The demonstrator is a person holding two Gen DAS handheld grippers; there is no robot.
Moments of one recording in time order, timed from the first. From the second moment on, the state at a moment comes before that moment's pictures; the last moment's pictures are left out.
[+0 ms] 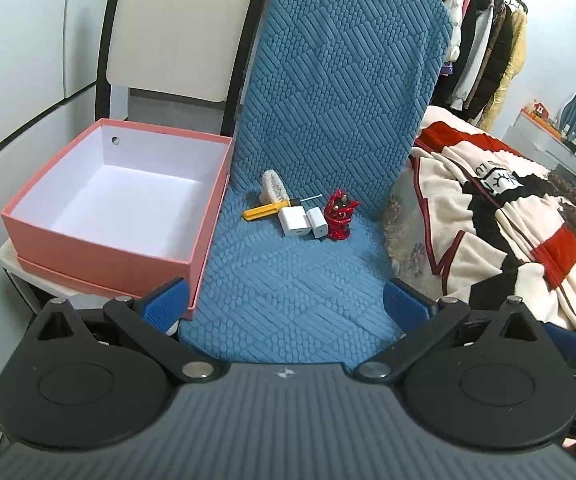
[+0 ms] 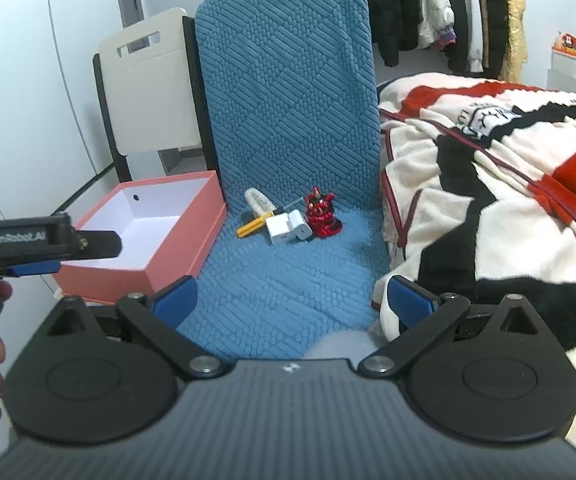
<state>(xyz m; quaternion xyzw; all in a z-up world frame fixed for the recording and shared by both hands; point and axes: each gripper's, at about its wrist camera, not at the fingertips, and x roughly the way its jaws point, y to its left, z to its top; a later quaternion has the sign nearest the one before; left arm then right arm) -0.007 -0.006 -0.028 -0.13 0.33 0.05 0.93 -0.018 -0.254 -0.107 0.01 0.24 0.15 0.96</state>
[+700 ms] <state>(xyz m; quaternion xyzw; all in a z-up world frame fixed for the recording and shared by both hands) 0.026 0.011 -0.041 -0.14 0.33 0.04 0.93 0.007 -0.231 -0.121 0.02 0.23 0.17 0.96</state>
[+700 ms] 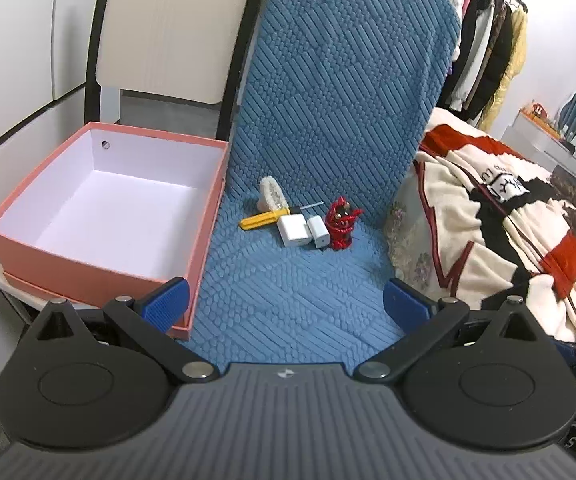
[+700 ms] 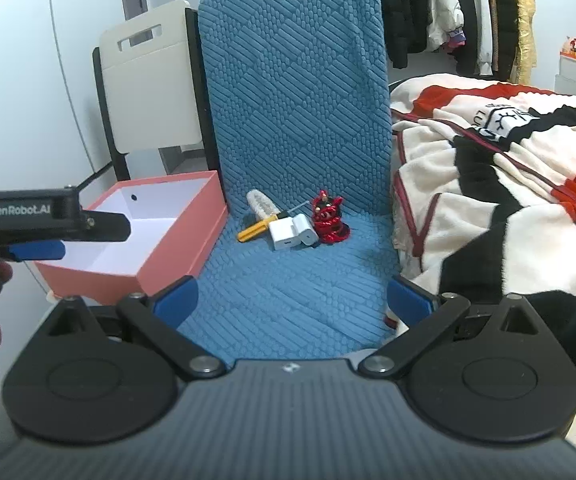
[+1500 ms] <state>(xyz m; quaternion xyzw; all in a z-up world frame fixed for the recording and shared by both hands) 0.072 0.030 -0.064 -0.12 0.34 0.01 0.93 0.048 -0.194 -0.136 0.02 0.25 0.15 0.96</state>
